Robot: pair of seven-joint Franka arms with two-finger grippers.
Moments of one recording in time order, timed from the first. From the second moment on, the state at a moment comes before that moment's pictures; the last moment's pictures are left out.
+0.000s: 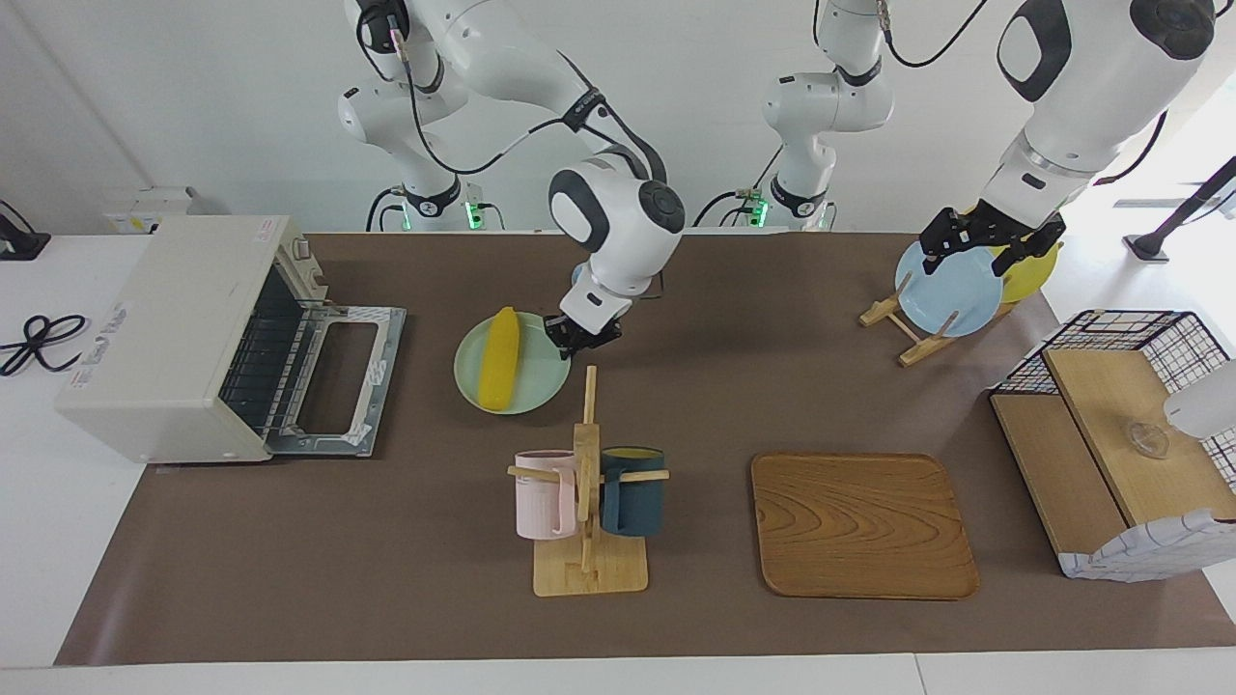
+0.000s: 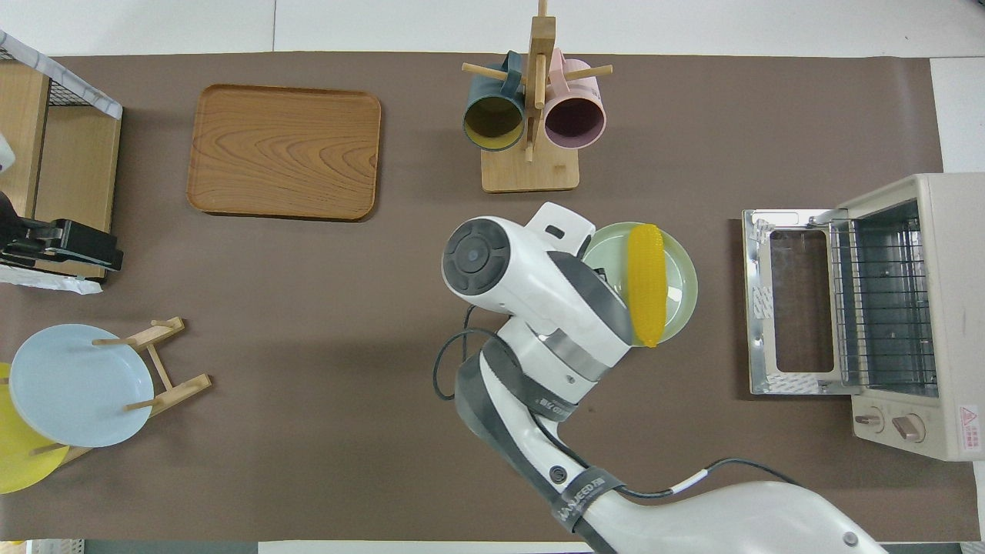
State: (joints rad) left arm -0.08 -0.03 0.03 -1.66 0.01 1.56 0.08; right arm 0.57 0.33 0.03 -1.73 -0.31 1.80 0.52
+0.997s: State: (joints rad) left arm -0.08 -0.03 0.02 -1.66 0.00 1.58 0.08; right arm 0.18 0.05 0.03 -2.05 -0.31 1.85 0.10
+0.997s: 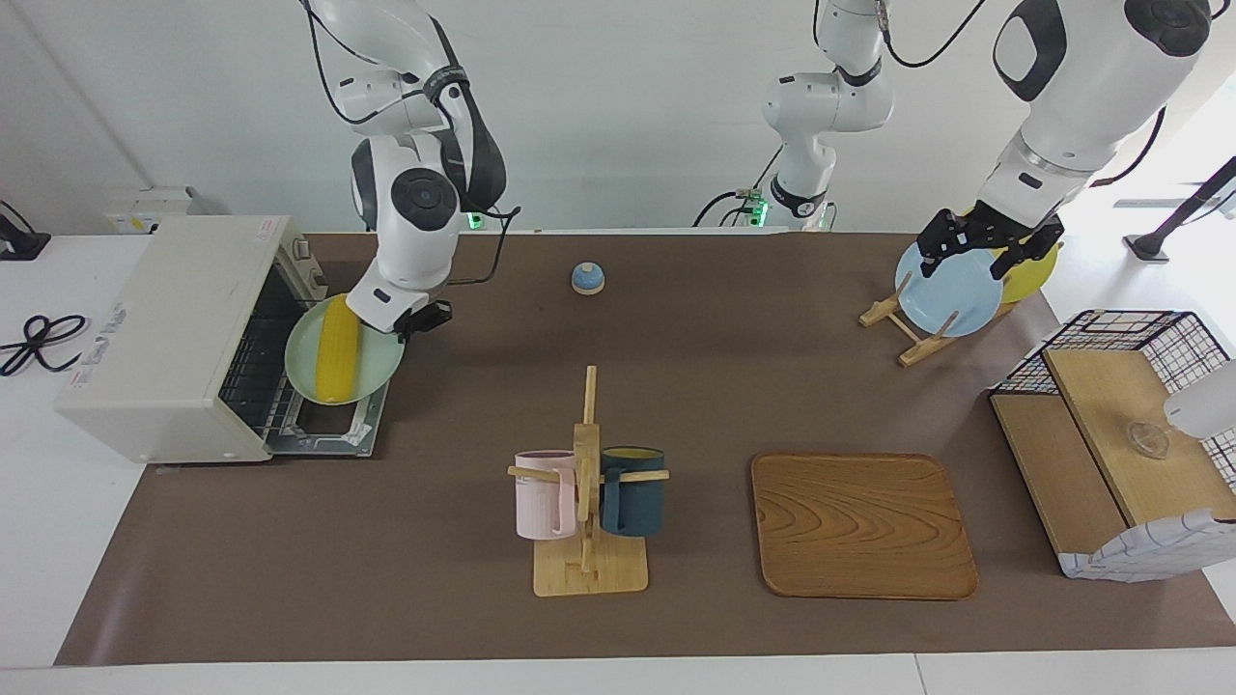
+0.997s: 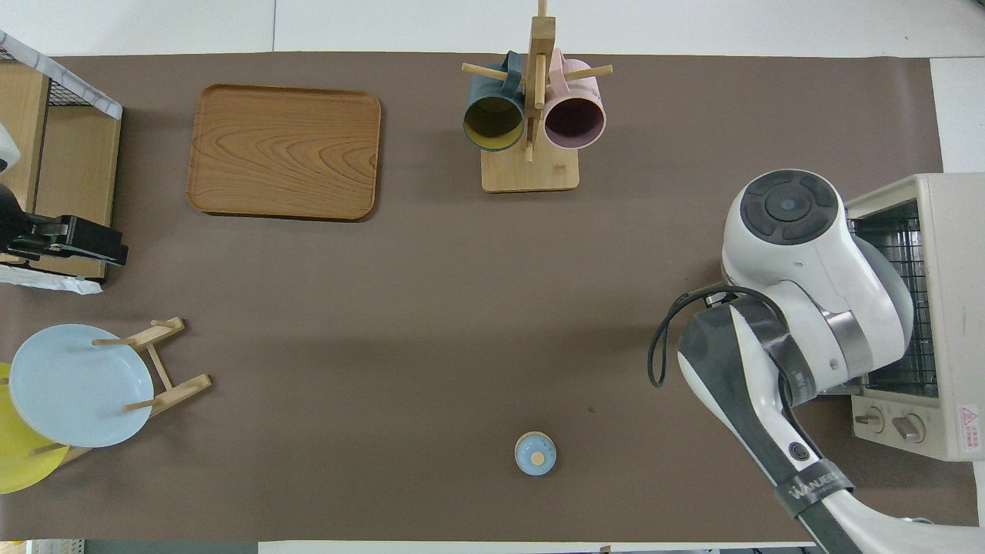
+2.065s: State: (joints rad) left arm -0.08 -0.03 0.02 -1.66 0.00 1.58 0.08; right arm -0.07 -0.03 0.03 -2.21 -0.32 2.02 -0.15
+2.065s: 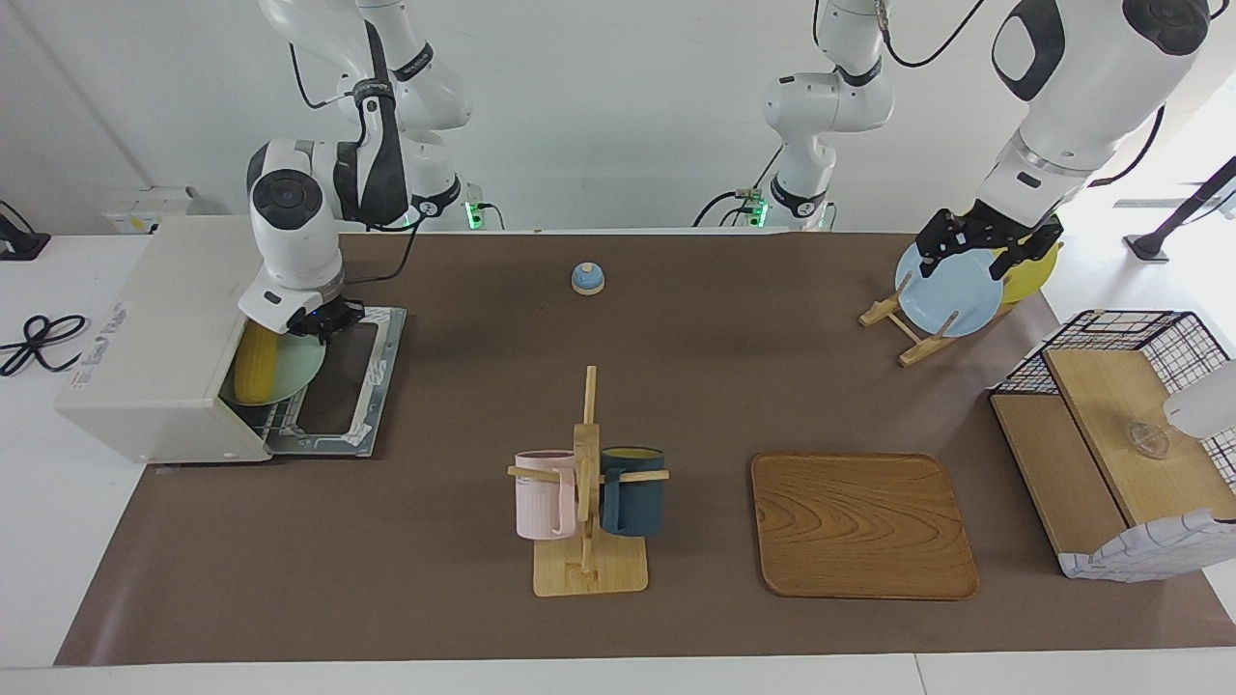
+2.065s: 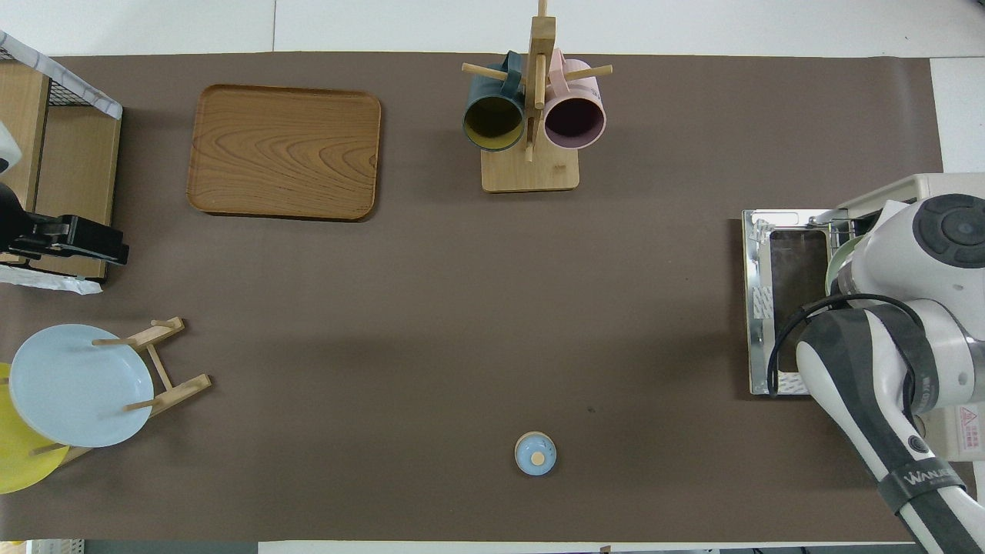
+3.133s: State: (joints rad) left arm -0.08 -0.03 0.03 -1.66 0.00 1.58 0.08; right arm -0.09 -0.04 0.03 -2.24 -0.32 2.07 -0.17
